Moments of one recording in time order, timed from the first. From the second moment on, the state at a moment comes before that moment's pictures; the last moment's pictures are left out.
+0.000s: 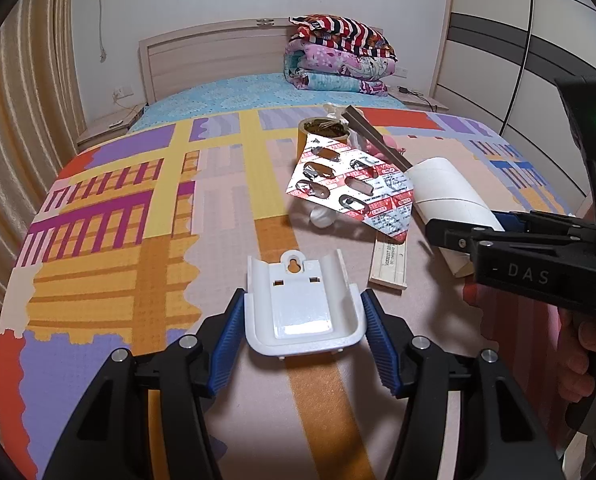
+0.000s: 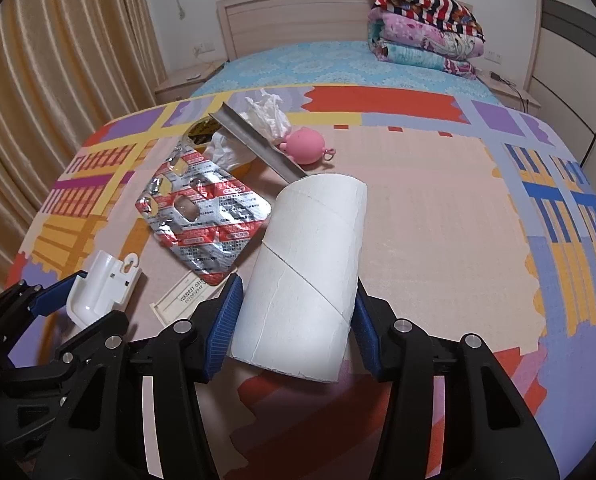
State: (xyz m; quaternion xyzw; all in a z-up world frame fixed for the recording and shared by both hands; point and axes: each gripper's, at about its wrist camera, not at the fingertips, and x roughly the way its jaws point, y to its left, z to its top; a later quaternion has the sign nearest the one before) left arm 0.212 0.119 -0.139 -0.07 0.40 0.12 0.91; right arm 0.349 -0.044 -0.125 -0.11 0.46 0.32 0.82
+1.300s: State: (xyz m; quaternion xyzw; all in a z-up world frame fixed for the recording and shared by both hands) left arm 0.091 0.033 -0.082 -0.05 0.35 0.08 0.93; right arm 0.227 -0.154 -0.064 -0.08 0.41 0.38 0.82
